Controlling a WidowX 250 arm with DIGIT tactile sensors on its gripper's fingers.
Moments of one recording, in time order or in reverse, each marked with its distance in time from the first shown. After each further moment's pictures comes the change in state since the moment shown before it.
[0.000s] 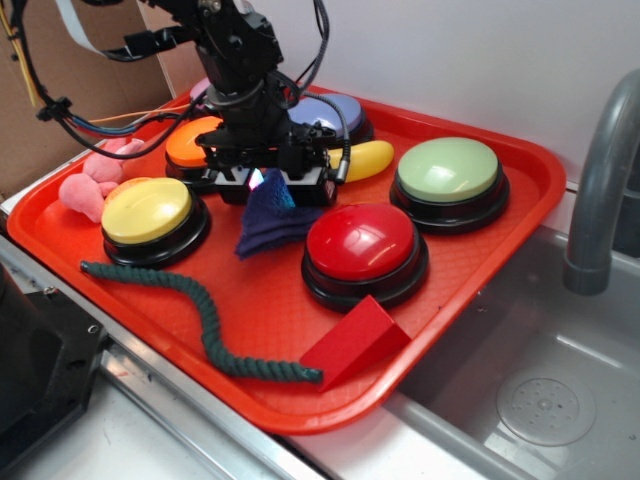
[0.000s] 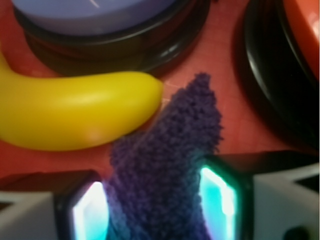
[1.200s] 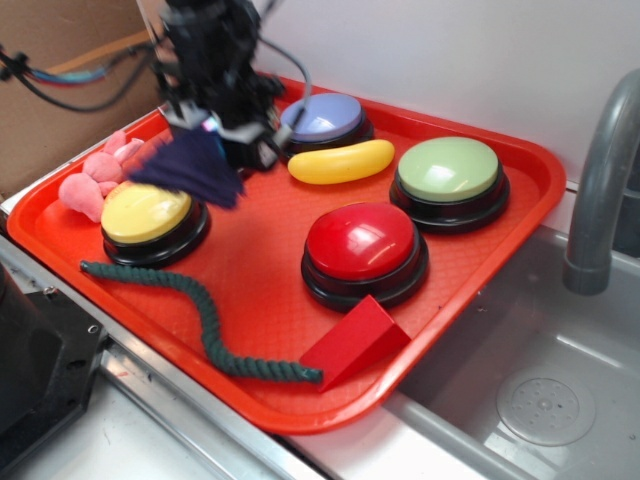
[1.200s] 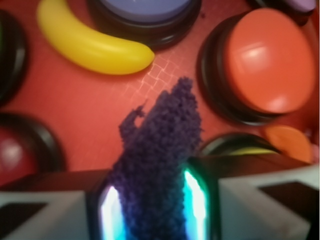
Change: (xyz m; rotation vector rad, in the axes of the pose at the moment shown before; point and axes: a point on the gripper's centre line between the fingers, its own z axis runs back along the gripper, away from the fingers) arm -0.019 0.011 0.091 0.030 0.122 -0.306
